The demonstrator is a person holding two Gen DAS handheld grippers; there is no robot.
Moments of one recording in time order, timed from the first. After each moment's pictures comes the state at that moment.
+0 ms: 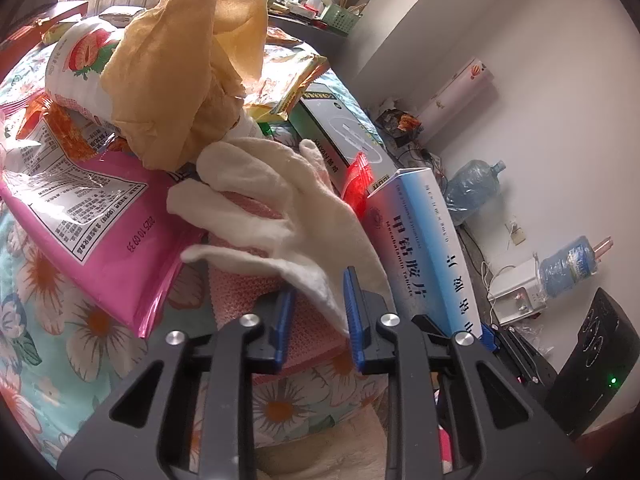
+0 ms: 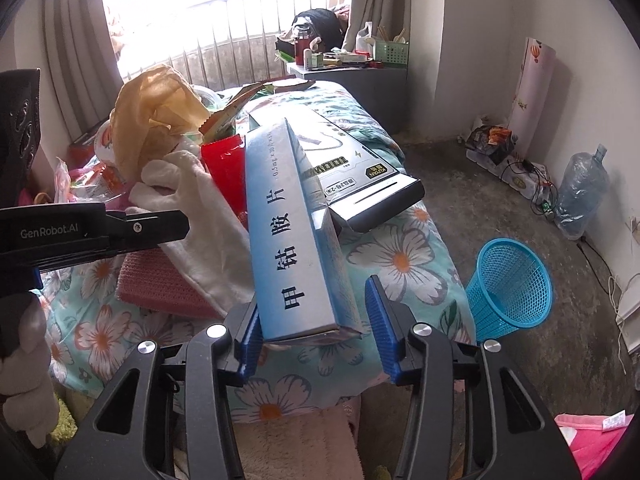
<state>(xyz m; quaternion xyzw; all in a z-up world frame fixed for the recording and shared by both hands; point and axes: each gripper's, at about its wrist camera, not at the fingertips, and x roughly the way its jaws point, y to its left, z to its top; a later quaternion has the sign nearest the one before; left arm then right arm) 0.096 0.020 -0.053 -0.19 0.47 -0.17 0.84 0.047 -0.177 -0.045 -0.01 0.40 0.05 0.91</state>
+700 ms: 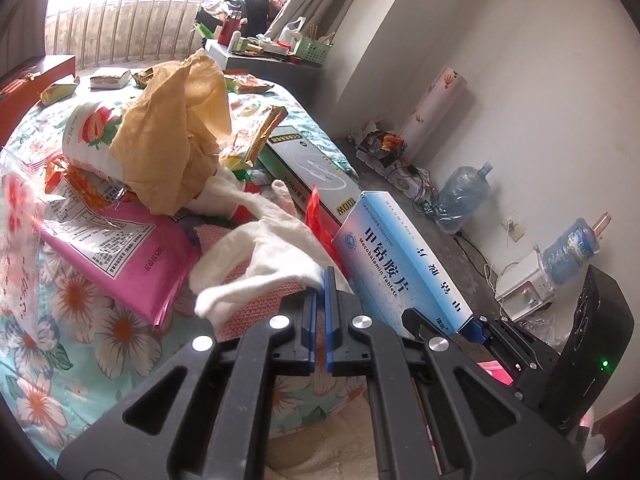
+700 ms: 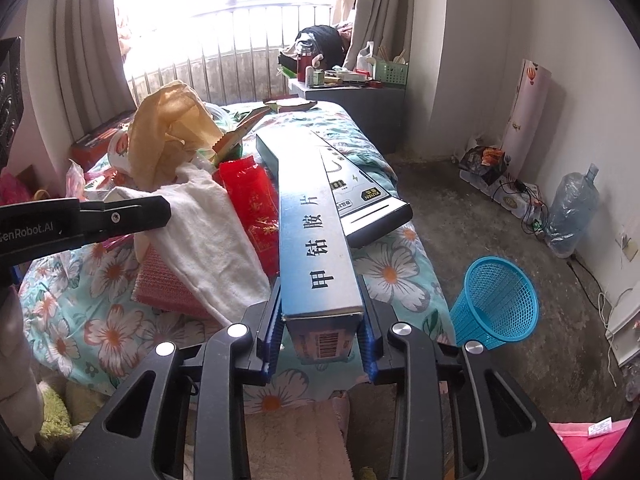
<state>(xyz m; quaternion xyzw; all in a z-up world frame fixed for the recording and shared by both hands) 0.058 0.014 -0.011 -0.14 0.40 -0.19 0.88 0.027 -0.172 -0.022 -0.04 0.37 0.05 0.93</state>
